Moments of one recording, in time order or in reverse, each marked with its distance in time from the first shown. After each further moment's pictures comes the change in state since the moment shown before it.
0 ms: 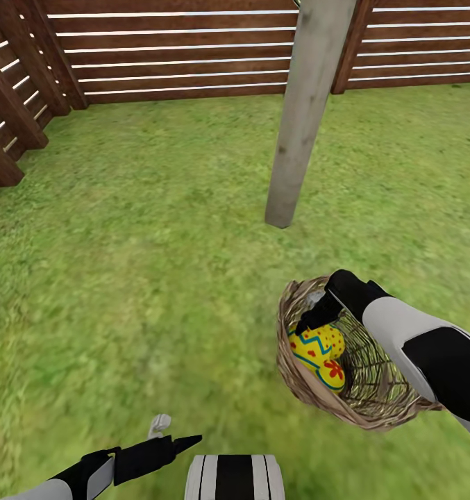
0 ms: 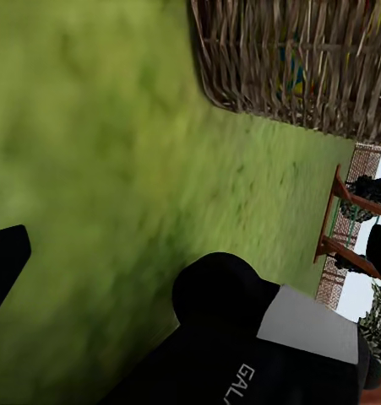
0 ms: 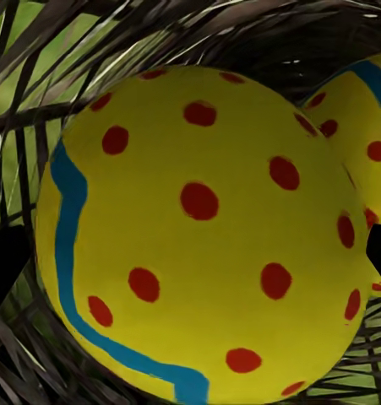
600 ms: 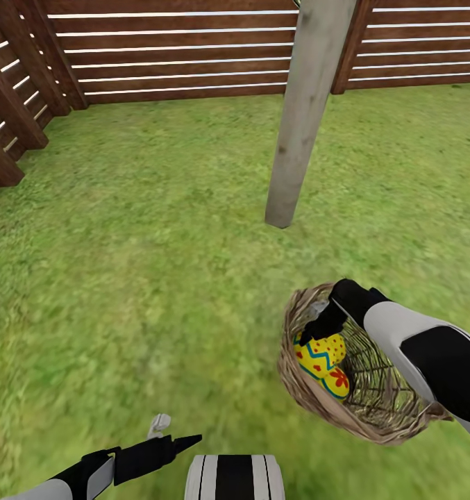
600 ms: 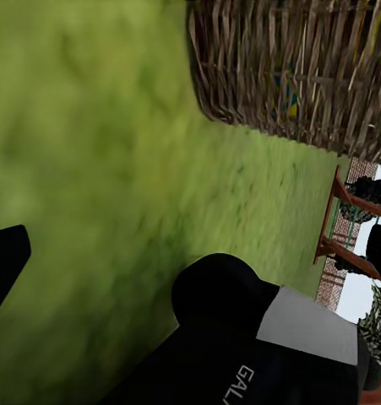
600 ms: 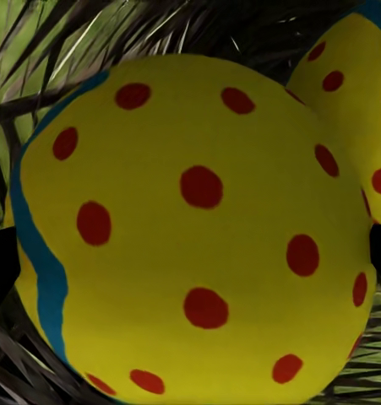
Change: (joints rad) left arm 0.000 0.000 0.000 0.000 0.003 0.000 0.000; right arm -0.001 0.004 -0.002 0.115 -0.010 -0.037 0.001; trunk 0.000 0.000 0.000
